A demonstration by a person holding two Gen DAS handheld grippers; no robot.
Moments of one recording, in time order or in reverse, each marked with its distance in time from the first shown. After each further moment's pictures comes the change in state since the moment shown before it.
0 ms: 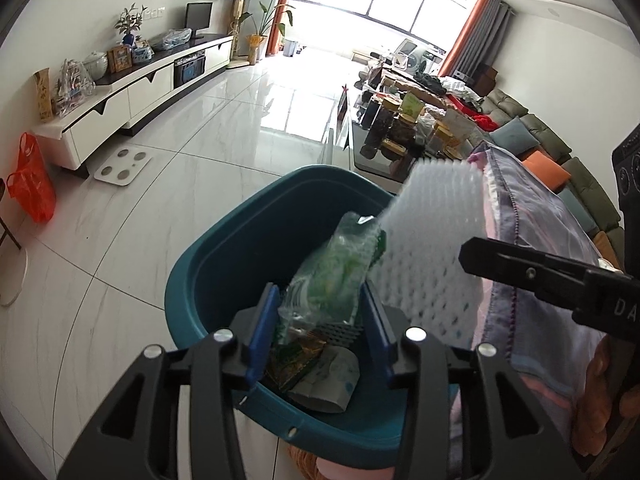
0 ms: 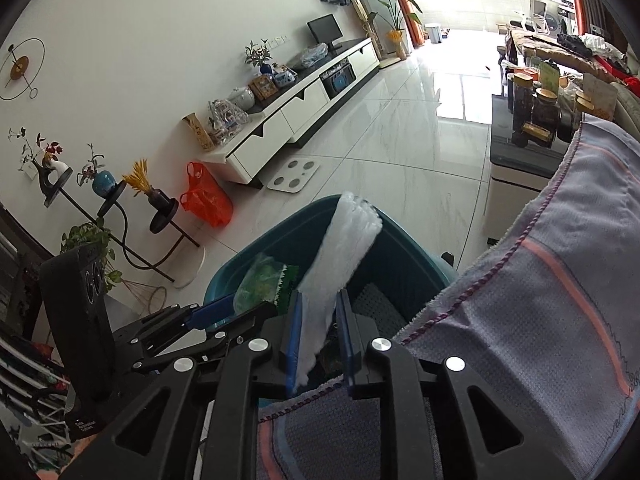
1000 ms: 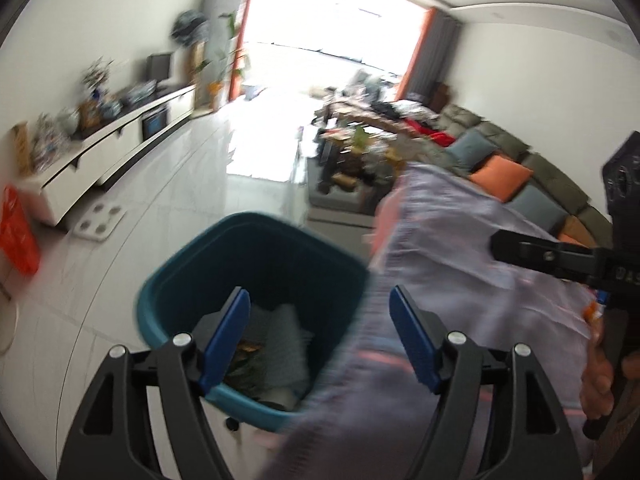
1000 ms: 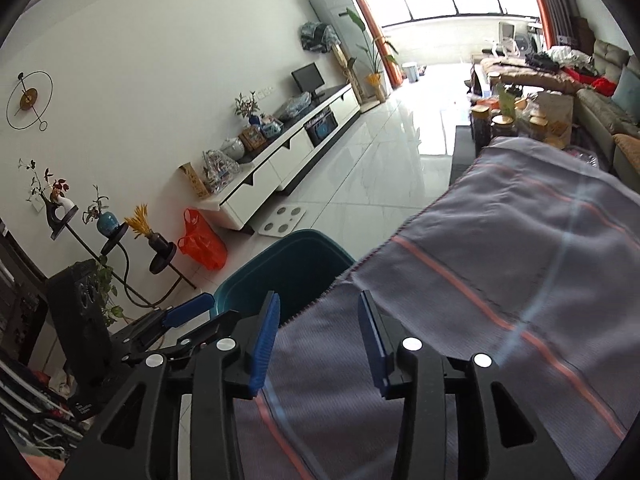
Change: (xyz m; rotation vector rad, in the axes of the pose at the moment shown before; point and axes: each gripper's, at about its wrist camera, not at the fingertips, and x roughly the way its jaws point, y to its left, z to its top) left arm -0.066 -0.062 -0.028 0.156 -0.165 -0.113; right arm -0.121 -0.034 -0.047 0.035 -0.212 -0.036
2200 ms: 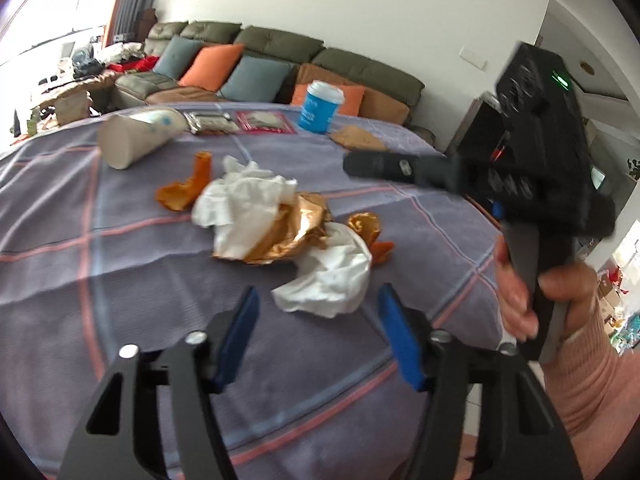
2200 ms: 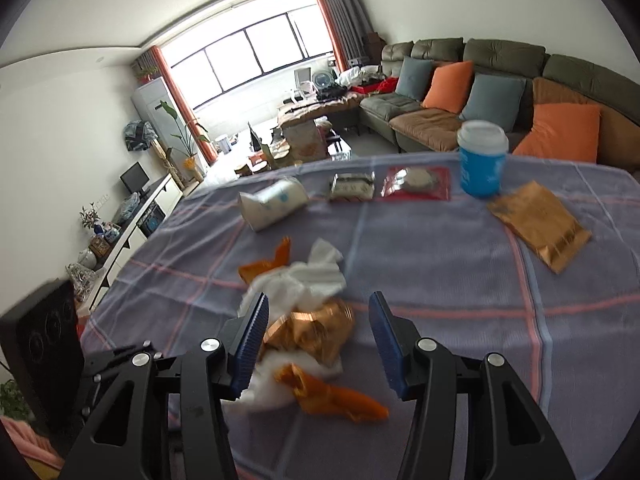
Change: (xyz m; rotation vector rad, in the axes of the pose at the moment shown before) left arm 0.013 -0.384 -0.127 0.580 0.362 -0.798; right arm -0.289 -0.180 -0.177 0.384 -0.248 -0.526
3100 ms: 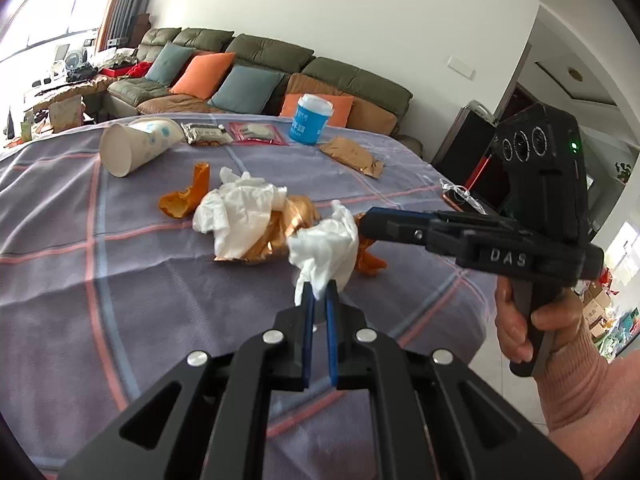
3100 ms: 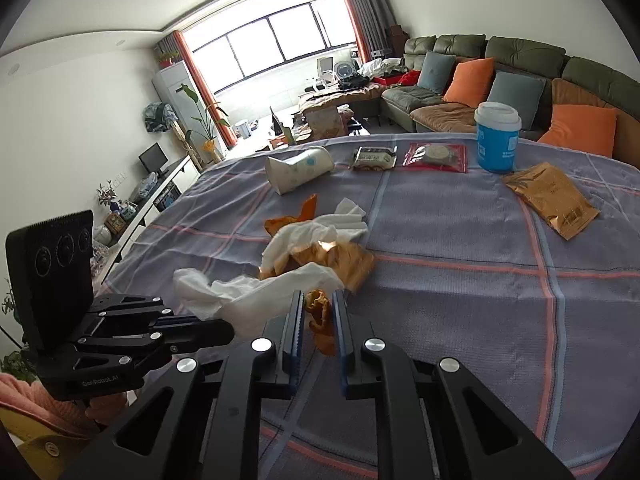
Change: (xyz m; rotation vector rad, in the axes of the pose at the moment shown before) left arm -0.028 0.010 -0.002 0.005 -0.056 -0.044; right arm -0.019 0.012 -0.022 -0.056 0.011 0.066
